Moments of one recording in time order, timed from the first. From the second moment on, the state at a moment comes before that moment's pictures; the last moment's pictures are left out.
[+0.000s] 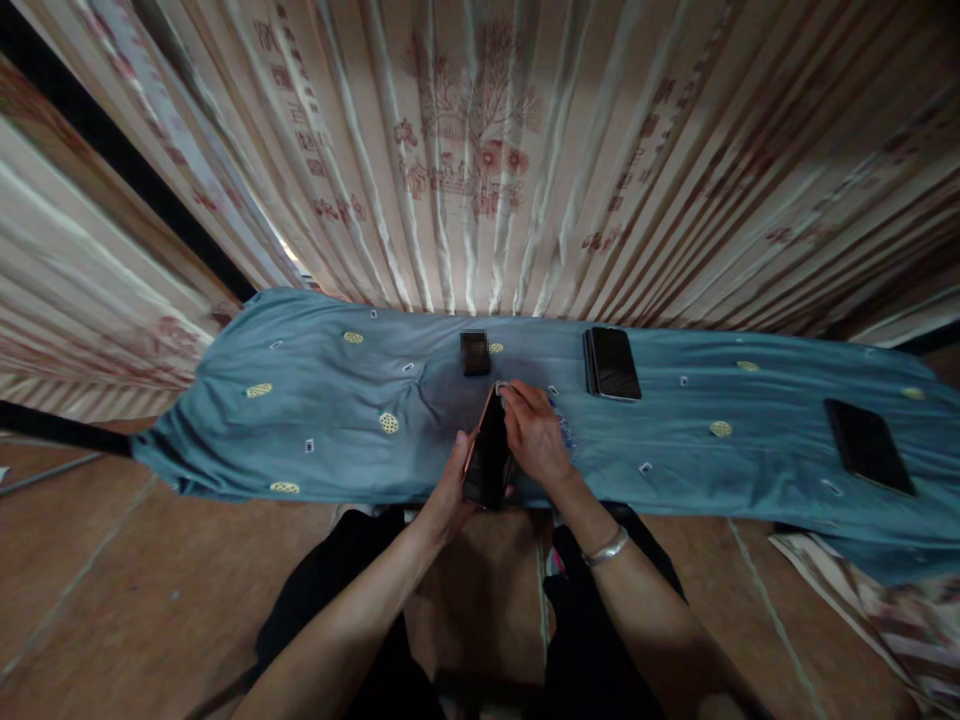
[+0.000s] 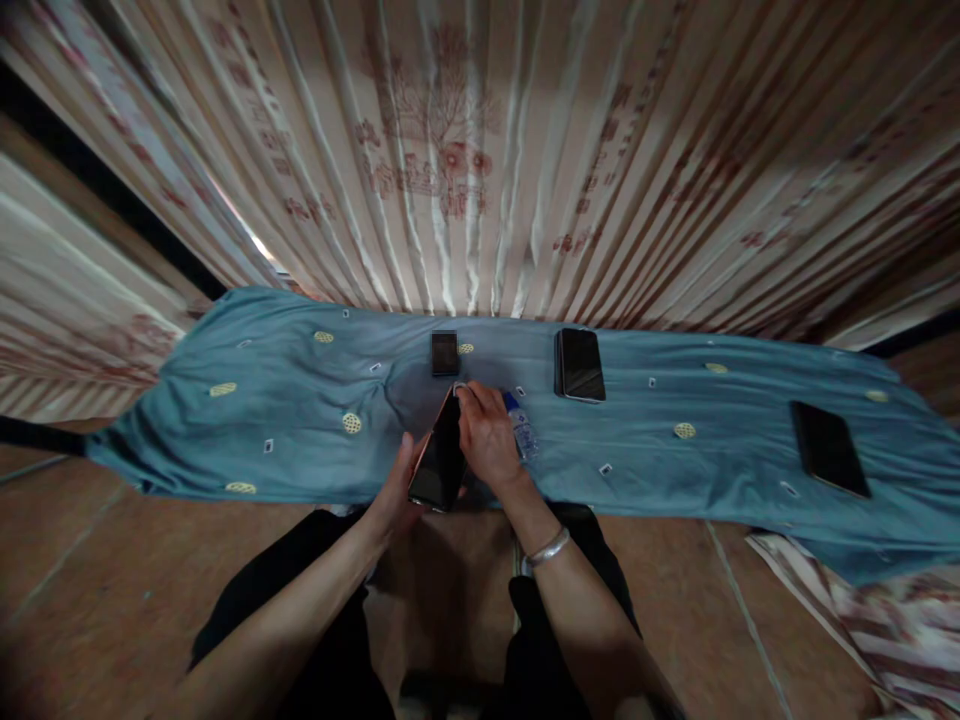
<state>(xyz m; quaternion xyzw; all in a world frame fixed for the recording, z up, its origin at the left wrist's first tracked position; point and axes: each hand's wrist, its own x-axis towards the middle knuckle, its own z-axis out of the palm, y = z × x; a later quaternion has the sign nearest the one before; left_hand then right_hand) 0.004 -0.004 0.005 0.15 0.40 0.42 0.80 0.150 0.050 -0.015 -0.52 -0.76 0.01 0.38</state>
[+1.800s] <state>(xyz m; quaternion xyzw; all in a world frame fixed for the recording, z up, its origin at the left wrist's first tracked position) -0.006 0.023 0.023 0.16 0.36 0.52 0.75 0.152 0.024 -0.019 -0.49 -0.78 0.05 0.38</state>
